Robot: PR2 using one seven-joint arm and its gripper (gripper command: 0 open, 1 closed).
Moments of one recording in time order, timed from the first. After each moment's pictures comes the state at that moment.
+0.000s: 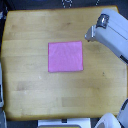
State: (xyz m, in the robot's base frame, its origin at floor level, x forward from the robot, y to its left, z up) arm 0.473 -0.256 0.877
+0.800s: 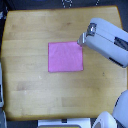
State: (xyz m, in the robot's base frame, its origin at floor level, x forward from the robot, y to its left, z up) arm 0.471 -0.212 0.802
